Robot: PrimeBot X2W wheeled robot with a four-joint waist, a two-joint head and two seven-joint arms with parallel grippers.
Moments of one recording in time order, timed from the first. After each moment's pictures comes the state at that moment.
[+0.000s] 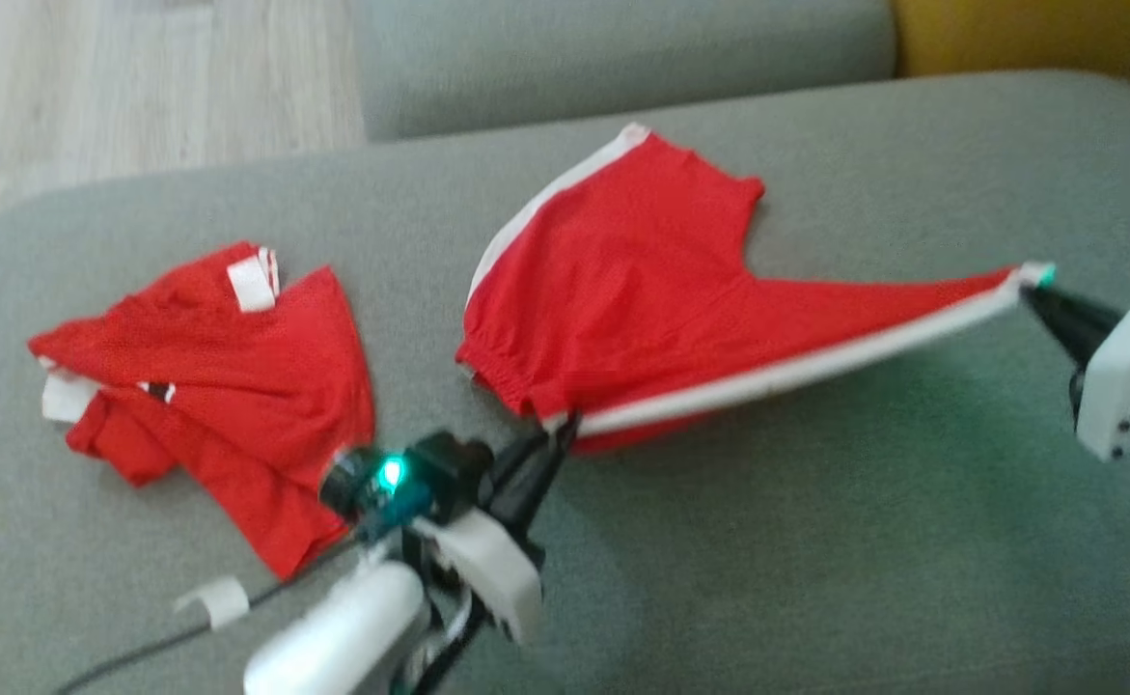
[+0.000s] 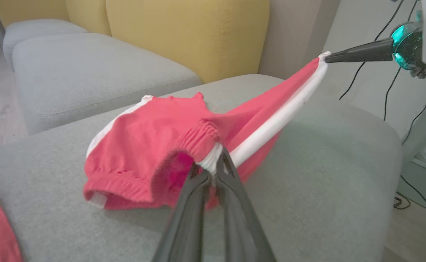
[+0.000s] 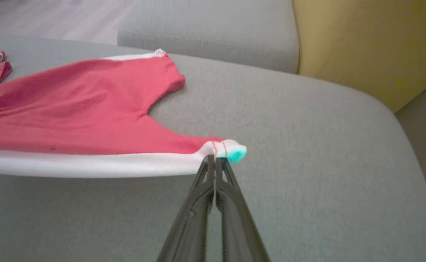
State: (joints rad) left arm -0.40 0.27 -0.92 0.27 -0.60 0.06 -0.04; right arm -0.51 -0.76 0.66 0.41 0.82 0.13 0.31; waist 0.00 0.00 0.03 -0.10
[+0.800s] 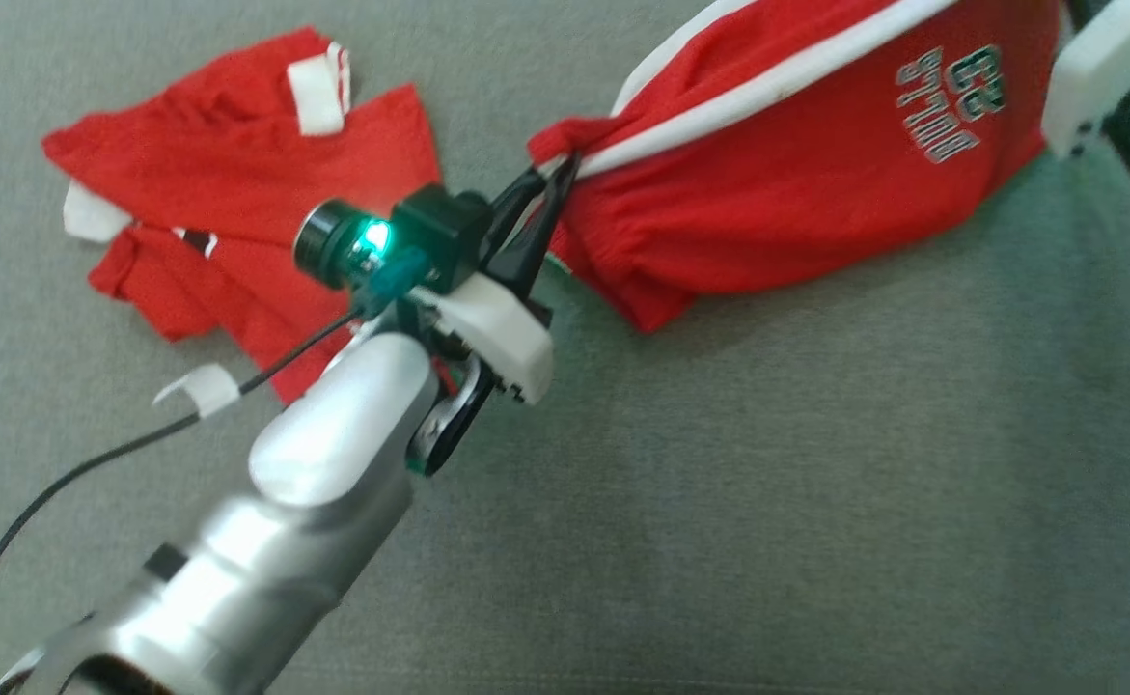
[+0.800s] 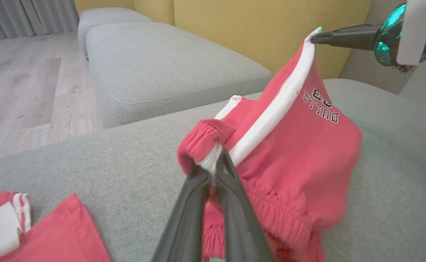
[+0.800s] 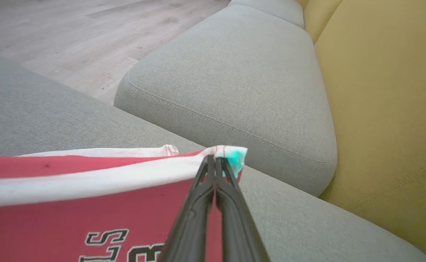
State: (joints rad) left arm -0.80 0.17 -0.84 0.46 -0.56 0.04 -0.05; right arm -1.06 -0.46 0.55 0.82 0.35 0.13 0.08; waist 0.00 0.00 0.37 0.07
